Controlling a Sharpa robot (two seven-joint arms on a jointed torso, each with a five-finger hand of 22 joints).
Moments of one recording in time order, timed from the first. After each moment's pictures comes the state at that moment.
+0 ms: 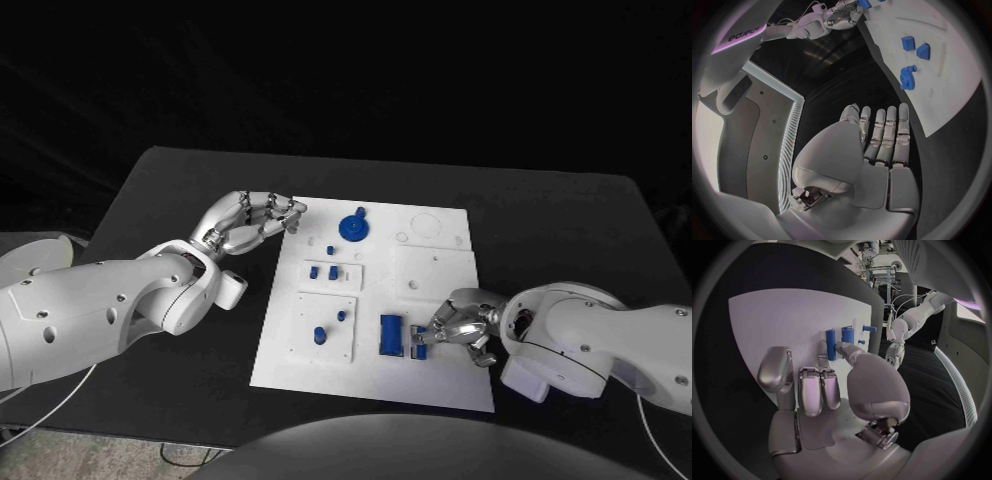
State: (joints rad) left arm 1.15 -0.92 -0.22 1.52 -0.44 -0.36 0.64; left_hand 1.54 0.17 -0.19 0.29 0.48 0.82 0.14 0.31 0.13 0.54 0.21 0.79 0.23 0.55 0.18 0.80 0.22 0.17 0.70 0.26 0.13 1.25; right arm 1.10 -1.07 -0.16 1.97 -0.84 -0.22 -0.61; right_hand 1.06 -0.07 0.37 0.06 0.44 1.01 0.04 0.28 0.72 1.47 -0.03 1.57 1.31 1.47 -0.10 1.52 1.31 0.09 1.46 0.01 1.02 1.31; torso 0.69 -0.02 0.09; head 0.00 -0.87
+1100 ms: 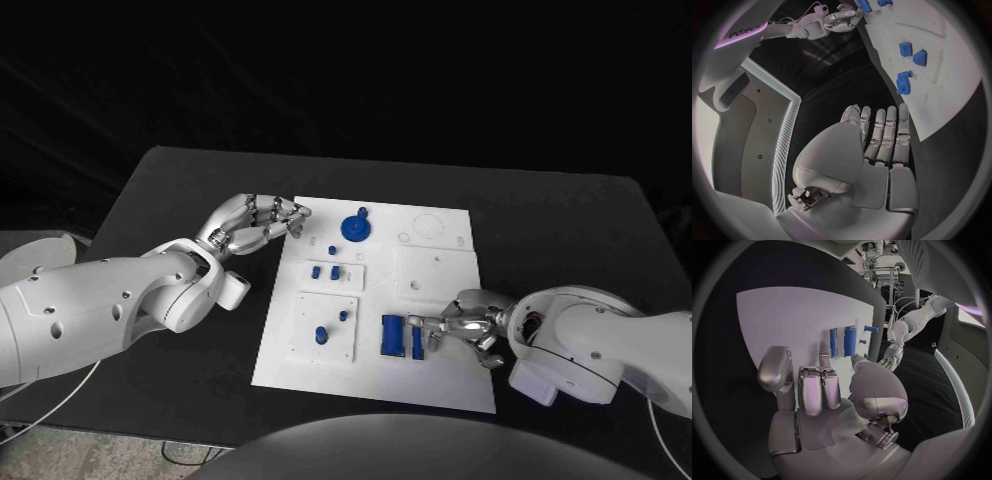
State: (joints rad) left arm 1.15 -0.92 -0.22 1.51 -0.44 -0.32 0.59; left_hand 1.55 0.18 -0.18 0.29 0.48 0.82 0.14 0.31 0.13 0.54 0.21 0.79 0.23 0.55 0.18 0.81 0.22 0.17 0.70 0.26 0.13 1.25; right arm 1.10 -1.10 -0.16 1.99 -0.87 -0.22 -0.61; right_hand 0.80 0.00 0.06 0.29 0.17 1.01 0.04 0.34 0.71 1.47 -0.03 1.57 1.31 1.47 -0.10 1.51 1.31 0.09 1.46 0.01 1.01 1.31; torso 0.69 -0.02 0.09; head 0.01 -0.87
